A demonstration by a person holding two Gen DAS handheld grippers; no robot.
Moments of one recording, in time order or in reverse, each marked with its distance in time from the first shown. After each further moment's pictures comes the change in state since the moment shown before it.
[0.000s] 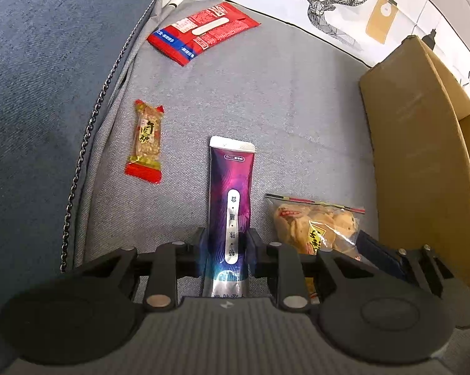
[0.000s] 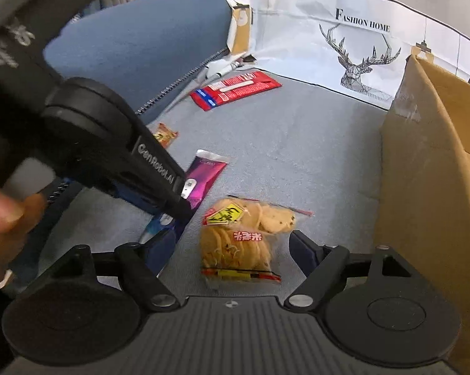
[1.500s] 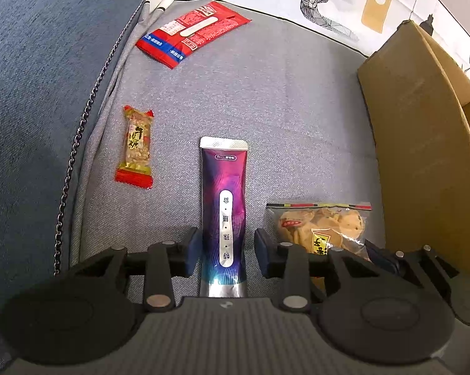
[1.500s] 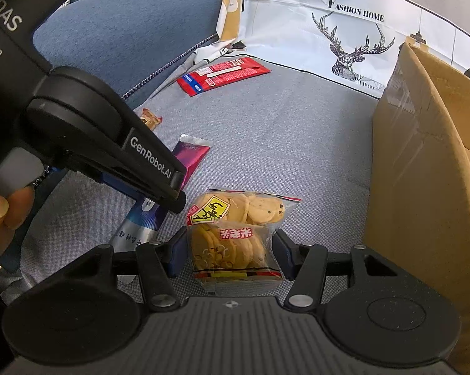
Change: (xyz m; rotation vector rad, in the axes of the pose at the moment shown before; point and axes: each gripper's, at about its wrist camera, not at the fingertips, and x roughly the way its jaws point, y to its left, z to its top) left arm 0.001 -0.013 -0.003 0.056 -0.007 0.040; right arm 0.002 -0.010 -0.004 -0.004 0.033 -0.020
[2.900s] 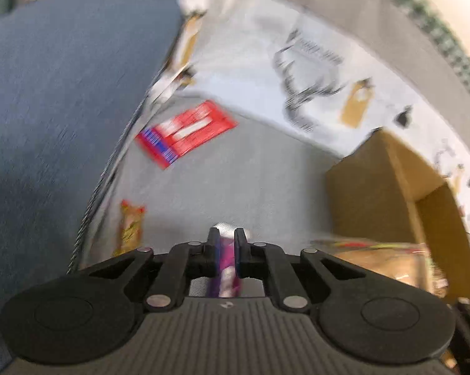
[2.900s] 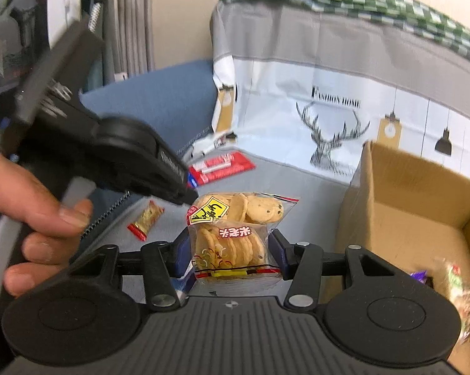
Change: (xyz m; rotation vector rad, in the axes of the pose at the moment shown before) left arm -0.043 0.007 0.028 -0.147 -0.260 -0.085; right arm -0.079 -0.012 0.019 -0.038 -0.300 -0.017
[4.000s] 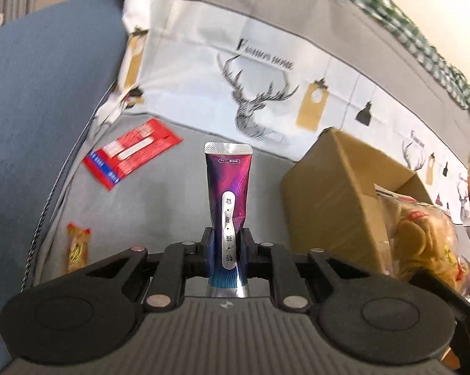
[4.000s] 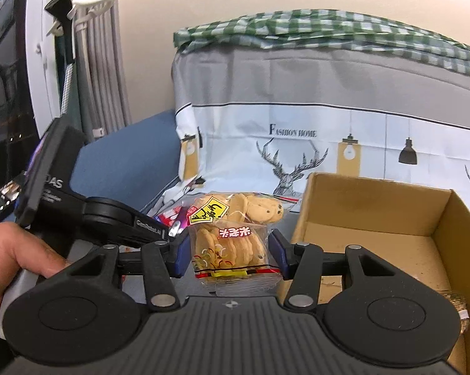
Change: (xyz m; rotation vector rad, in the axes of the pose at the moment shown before) left arm -0.011 -0.050 0.001 0.119 -0.094 -0.121; right arm -0.045 -0.061 0.004 0.136 -0.147 -0.034
